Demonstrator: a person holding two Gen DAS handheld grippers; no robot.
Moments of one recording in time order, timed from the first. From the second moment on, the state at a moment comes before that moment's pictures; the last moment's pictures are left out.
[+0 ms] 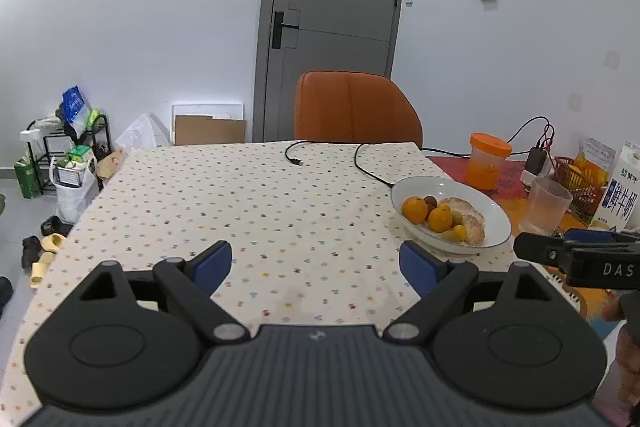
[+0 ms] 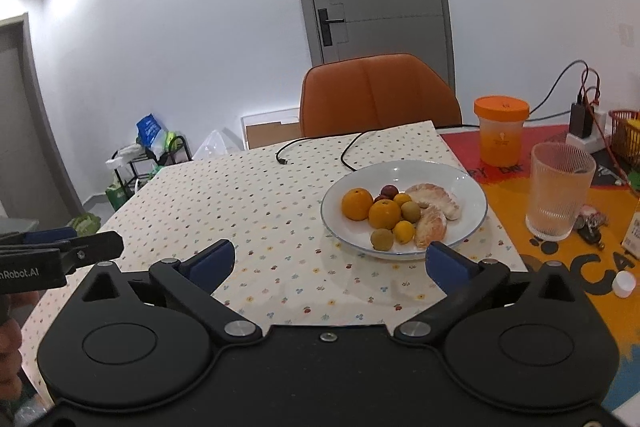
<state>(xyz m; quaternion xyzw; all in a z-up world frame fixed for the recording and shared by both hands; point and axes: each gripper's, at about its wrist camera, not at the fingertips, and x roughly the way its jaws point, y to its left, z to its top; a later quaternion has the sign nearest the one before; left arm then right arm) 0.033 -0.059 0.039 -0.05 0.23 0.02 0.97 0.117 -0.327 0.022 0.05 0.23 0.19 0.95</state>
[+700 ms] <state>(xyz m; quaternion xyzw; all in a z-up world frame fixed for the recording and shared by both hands) 0.001 -0.044 0.037 -0.04 0.25 0.04 0.97 0.088 -0.327 0.026 0.05 0.25 0.21 0.94</state>
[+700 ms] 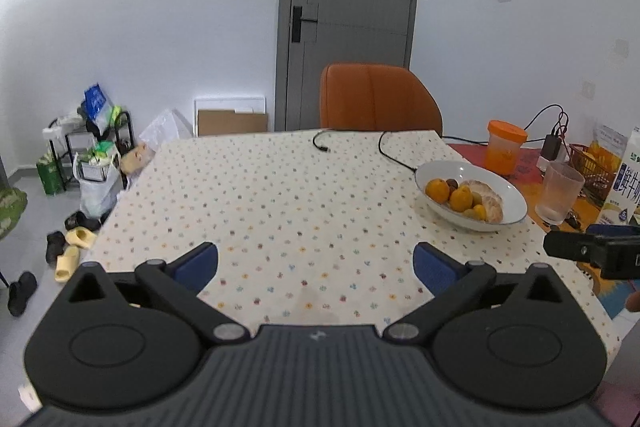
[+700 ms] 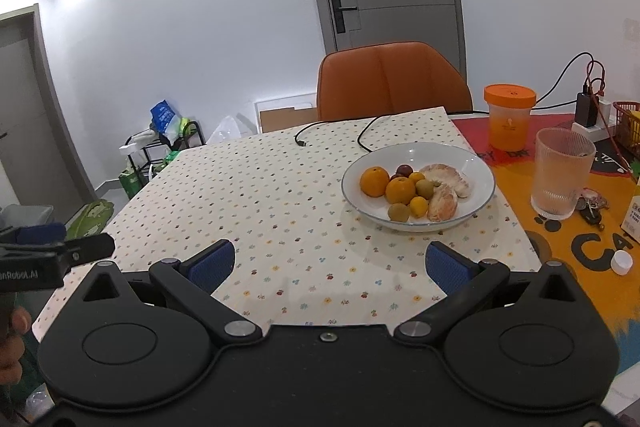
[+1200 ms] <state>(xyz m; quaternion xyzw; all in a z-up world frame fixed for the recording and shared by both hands) -0.006 -0.042 0.022 -0.04 0.27 0.05 0.96 0.082 -0.315 0.021 0.03 0.26 0.23 0.94</state>
